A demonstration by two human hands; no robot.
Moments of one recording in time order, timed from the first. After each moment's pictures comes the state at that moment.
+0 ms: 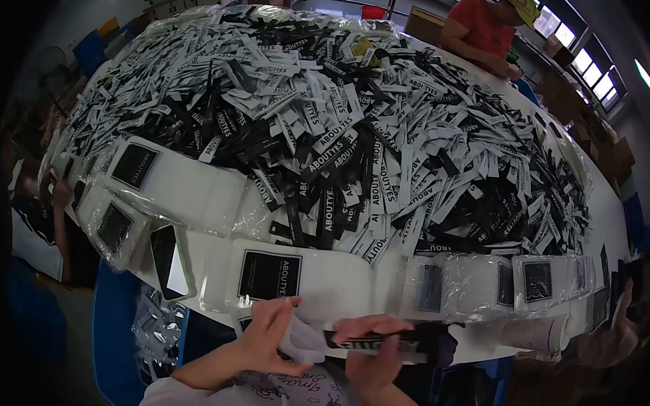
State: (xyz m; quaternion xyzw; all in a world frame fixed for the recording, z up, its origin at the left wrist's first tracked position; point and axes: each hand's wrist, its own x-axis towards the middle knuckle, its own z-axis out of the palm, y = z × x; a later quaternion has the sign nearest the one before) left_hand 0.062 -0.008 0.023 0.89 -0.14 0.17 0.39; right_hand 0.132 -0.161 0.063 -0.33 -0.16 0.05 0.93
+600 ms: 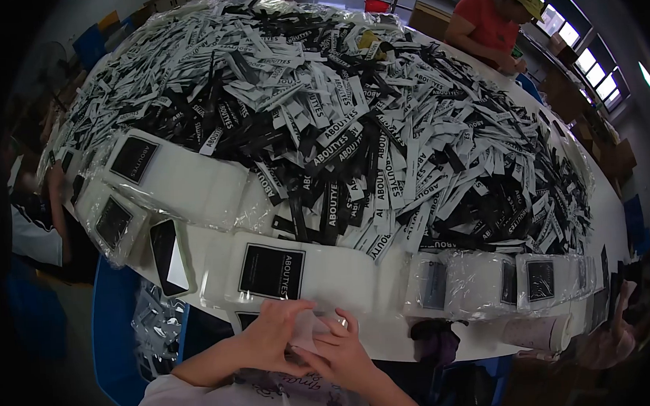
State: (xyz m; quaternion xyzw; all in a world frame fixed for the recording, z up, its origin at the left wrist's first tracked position) left_hand 0.066 -0.003 0.028 0.90 -0.18 0.07 0.40; right_hand 0.128 -0.178 0.030 -0.76 -0.52 0.10 0.36
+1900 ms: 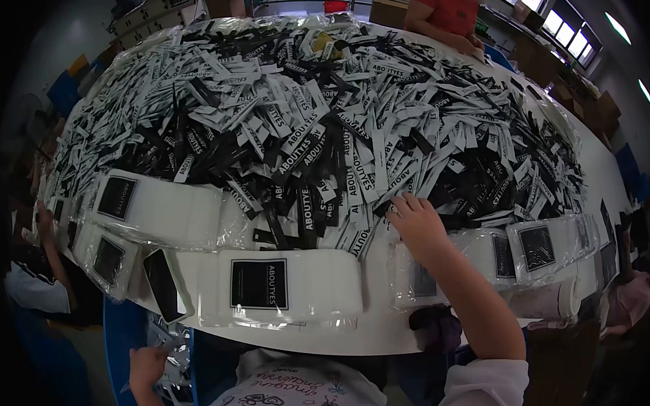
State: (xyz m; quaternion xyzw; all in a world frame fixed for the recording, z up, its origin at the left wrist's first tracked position) left_hand -0.112 0.143 0.020 0.88 0.38 -0.23 0.16; right_hand 0.324 -0.229 0.023 -0.85 -0.50 -0.12 -0.10
